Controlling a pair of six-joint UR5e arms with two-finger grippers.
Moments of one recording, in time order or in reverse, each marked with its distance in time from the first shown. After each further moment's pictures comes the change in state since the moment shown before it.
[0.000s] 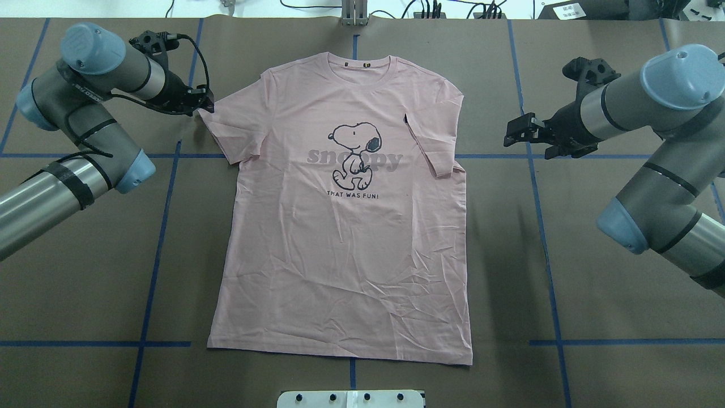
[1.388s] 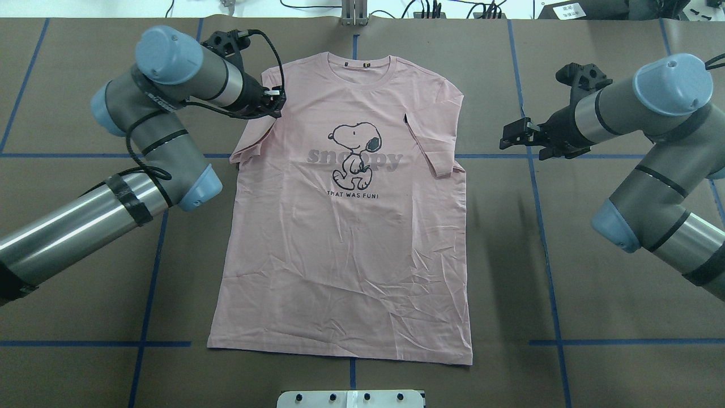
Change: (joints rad) left arm 0.135 -0.133 -0.150 0.117 0.088 -0.241; right arm -0.009 0.009 -0.096 0.147 0.004 -0.010
